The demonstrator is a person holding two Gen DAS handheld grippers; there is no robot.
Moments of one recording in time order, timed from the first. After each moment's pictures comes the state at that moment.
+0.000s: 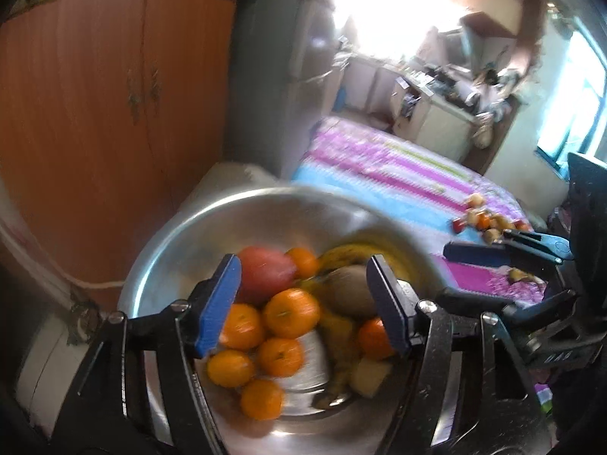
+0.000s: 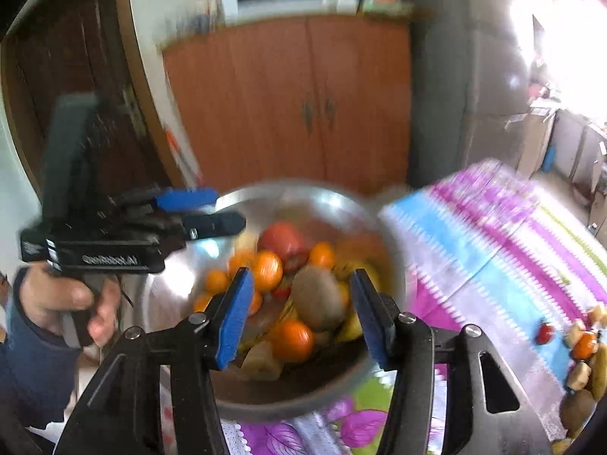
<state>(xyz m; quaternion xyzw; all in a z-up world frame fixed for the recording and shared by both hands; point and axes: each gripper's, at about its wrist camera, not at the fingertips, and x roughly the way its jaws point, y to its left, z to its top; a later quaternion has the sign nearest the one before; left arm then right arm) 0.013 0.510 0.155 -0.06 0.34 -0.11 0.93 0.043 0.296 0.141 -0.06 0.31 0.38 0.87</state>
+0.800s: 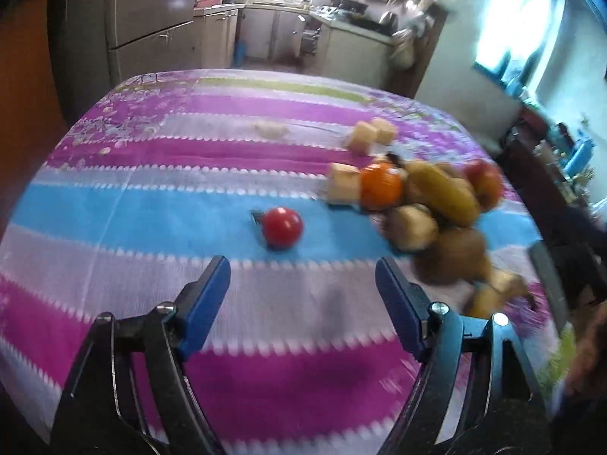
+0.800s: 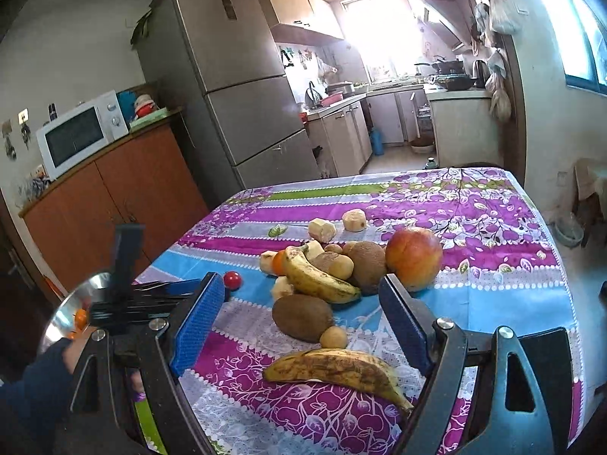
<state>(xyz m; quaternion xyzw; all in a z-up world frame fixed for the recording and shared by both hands) 0.151 0.221 0.044 0.04 0.42 -0.23 0.87 0.013 -0.064 0.096 0.14 0.25 0.09 0.96</state>
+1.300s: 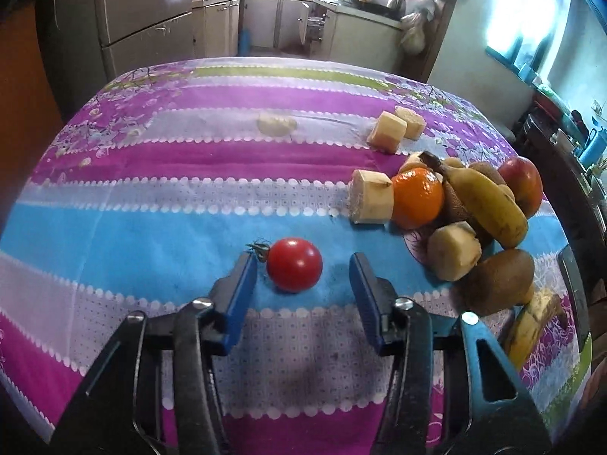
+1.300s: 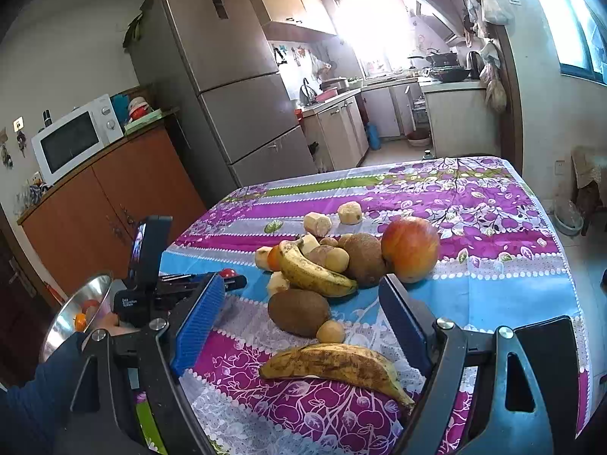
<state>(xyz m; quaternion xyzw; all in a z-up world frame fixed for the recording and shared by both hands) 0.177 0.207 0.033 0.05 0.44 -0.23 0.87 0.014 -0.065 0.088 0.15 0.26 0.08 0.95</state>
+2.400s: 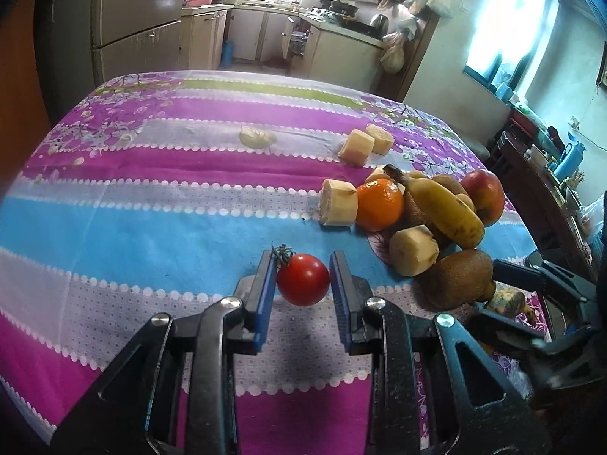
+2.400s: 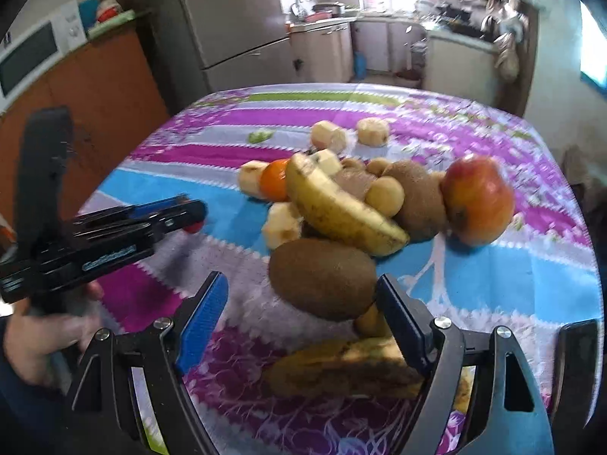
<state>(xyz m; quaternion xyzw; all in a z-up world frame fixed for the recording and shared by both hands) 0.162 0.217 0.045 0.00 0.42 -0.27 0.87 0.102 0.006 0.034 0.05 0.42 0.03 0.91</state>
